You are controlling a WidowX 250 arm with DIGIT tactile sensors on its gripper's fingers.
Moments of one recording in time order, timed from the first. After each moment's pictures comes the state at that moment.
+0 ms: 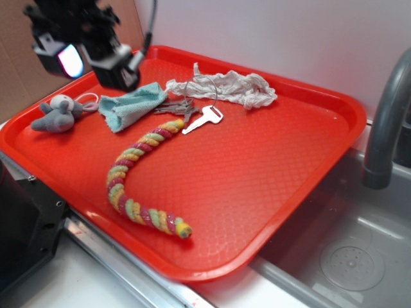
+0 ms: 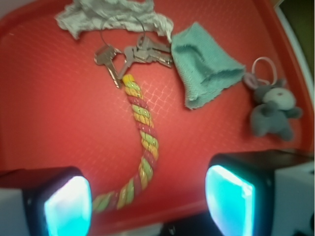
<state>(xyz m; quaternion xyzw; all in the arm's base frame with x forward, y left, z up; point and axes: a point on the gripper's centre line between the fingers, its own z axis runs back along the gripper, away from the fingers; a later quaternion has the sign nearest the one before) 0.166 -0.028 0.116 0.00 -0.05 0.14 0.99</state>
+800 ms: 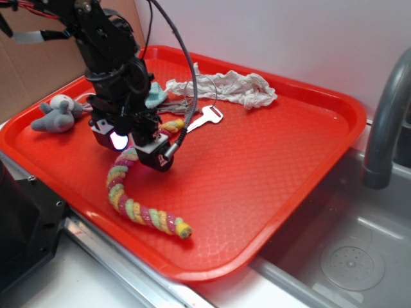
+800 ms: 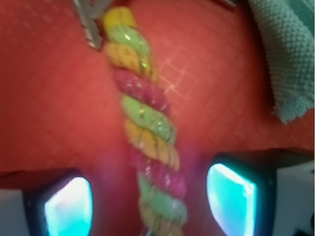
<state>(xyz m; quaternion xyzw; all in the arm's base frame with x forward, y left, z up) 0.183 -0.021 0.021 -0.03 -0.03 0.09 1.00</state>
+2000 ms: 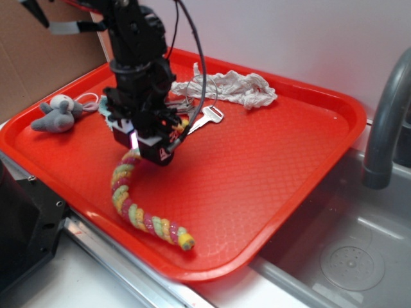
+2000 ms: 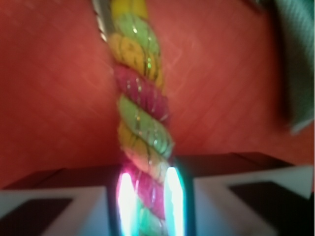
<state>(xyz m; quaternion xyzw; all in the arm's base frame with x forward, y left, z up) 0.194 -0.034 0.036 0.02 0.04 0.07 1.00</state>
